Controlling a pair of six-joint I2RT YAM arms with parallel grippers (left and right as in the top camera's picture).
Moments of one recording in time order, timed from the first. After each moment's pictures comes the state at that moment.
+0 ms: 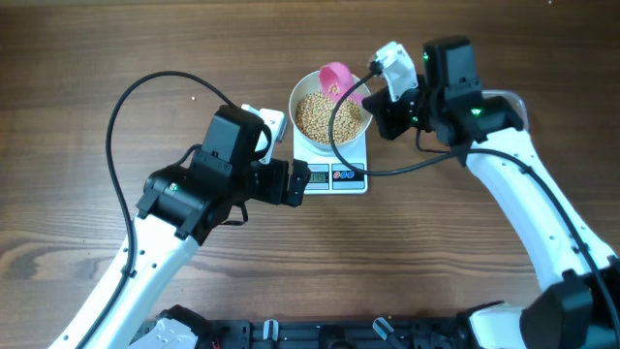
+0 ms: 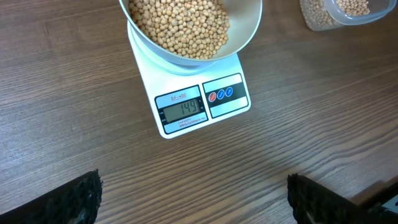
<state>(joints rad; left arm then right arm) -0.49 1.21 1.13 -0.87 0.15 -0.25 0.28 1.55 1.28 -0.56 -0.43 -0.19</state>
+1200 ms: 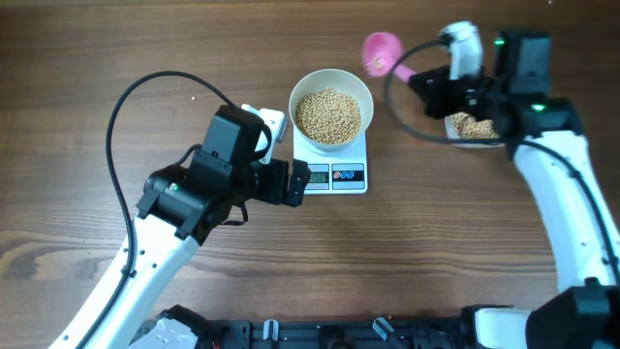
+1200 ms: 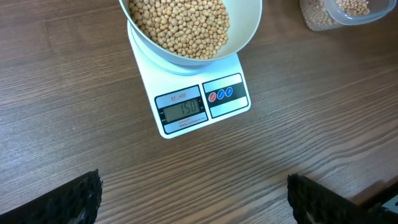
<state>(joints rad) -0.49 1.21 1.13 -0.87 0.15 -0.25 0.02 1.51 1.28 -0.54 -0.59 -0.01</state>
